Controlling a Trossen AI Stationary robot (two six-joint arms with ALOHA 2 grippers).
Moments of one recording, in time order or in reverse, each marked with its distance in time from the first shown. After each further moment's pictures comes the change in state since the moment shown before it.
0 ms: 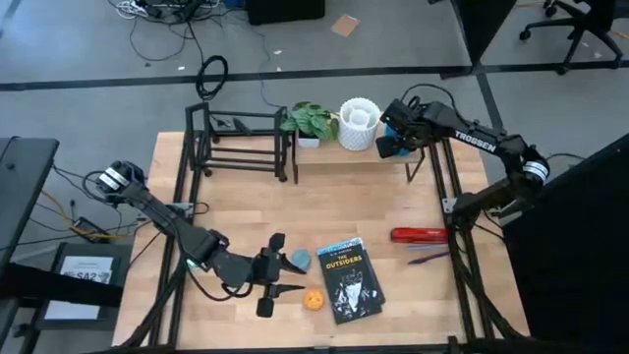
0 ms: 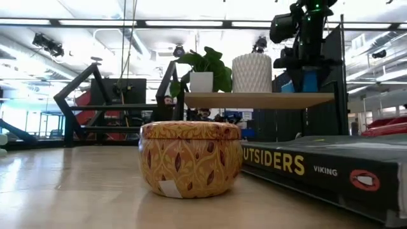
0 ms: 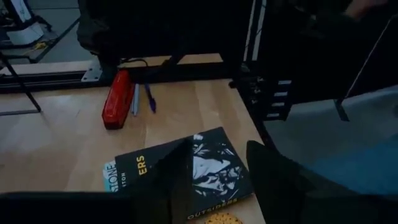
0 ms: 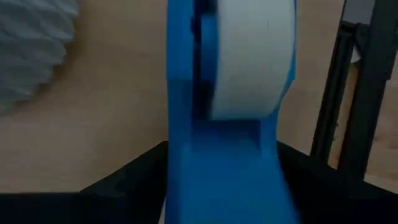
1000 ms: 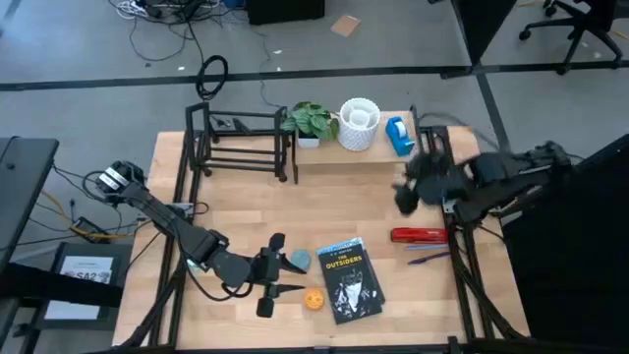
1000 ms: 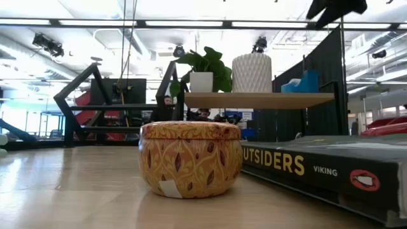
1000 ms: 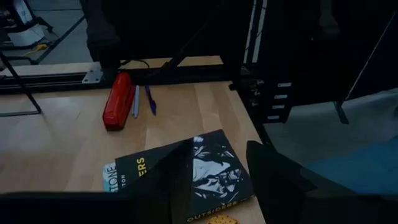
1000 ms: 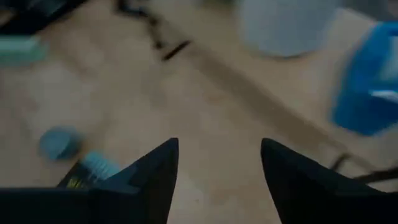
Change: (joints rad) left arm 0.000 0.000 0.000 0.005 -0.003 -0.001; right arm 1.083 -0.274 0.000 -0.023 0.378 0.325
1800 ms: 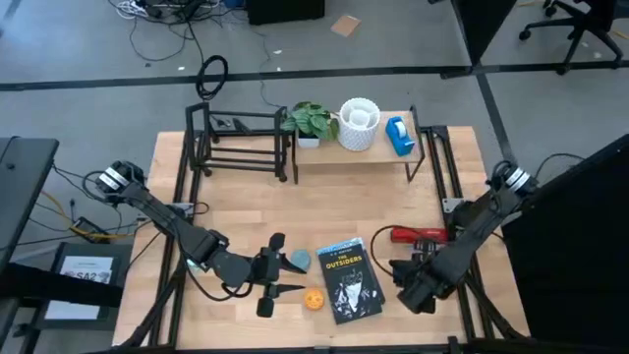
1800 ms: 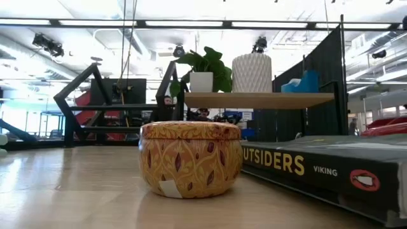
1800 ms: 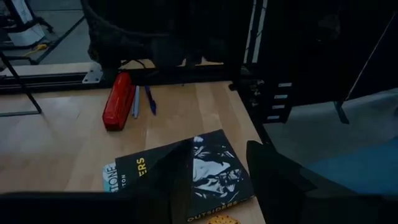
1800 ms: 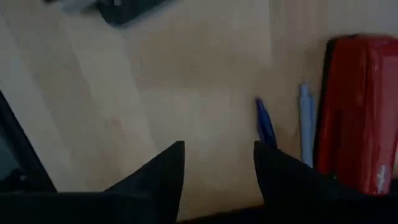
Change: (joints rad) left arm 0.000 0.000 0.000 0.000 -0.001 0.000; right arm 0.354 0.407 -0.084 0.012 -0.593 0.032
